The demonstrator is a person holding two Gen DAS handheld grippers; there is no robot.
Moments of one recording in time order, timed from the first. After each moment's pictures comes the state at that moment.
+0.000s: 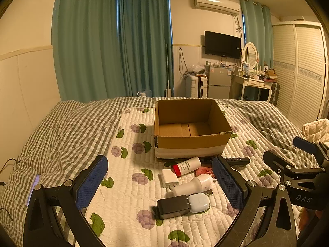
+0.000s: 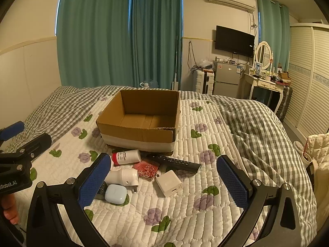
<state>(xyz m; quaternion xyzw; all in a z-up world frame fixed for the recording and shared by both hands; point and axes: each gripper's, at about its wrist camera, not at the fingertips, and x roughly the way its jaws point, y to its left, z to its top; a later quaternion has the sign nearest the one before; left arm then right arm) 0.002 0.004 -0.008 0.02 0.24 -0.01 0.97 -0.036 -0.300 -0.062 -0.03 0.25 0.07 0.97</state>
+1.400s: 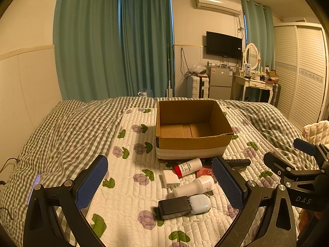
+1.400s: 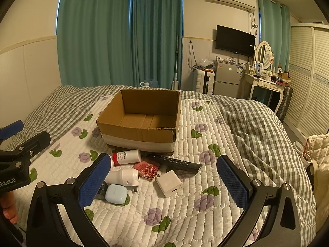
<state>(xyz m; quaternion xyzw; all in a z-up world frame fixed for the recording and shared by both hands) -0.001 0.002 -0.001 0.02 0.24 -0.01 0.97 -0.035 -0.300 -0.062 -0.03 0.25 0.08 0.96</state>
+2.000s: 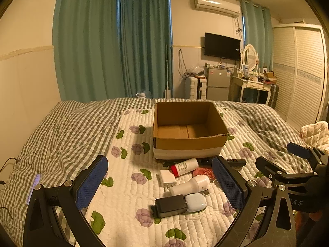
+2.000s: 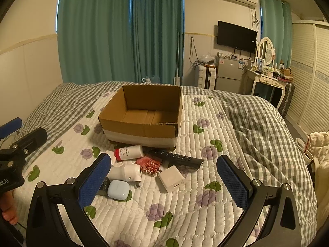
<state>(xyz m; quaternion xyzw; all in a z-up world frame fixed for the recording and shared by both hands) -0.008 -0.002 0.005 0.02 0.24 -0.01 0.97 -0.035 -0.298 -0.062 -0.03 0.27 0.08 0.96</state>
